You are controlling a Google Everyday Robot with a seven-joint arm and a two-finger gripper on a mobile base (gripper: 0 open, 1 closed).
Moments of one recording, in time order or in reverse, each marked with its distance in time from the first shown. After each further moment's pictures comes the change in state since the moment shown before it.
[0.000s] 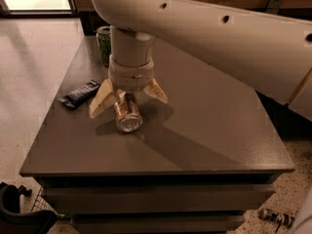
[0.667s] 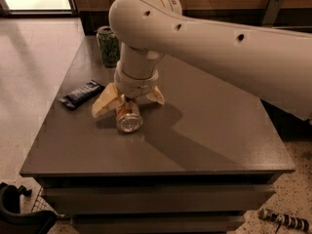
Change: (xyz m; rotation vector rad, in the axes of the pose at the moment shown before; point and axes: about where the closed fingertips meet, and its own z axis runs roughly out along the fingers) arm -0.025 -0.010 0.024 -0.047 -0.170 -0.023
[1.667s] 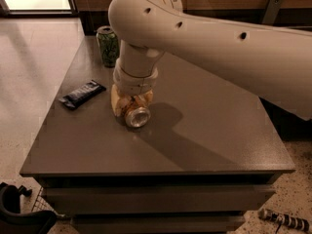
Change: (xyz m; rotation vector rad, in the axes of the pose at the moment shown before) arm -0.002 0.002 -0.004 -0.001 -0.009 -0.005
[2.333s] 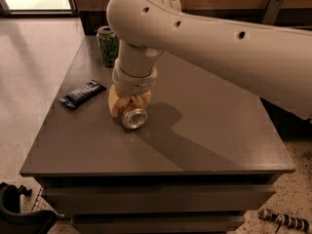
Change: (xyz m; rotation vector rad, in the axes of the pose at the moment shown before) arm 0.000 0.001 -0.003 0.000 0.000 -0.001
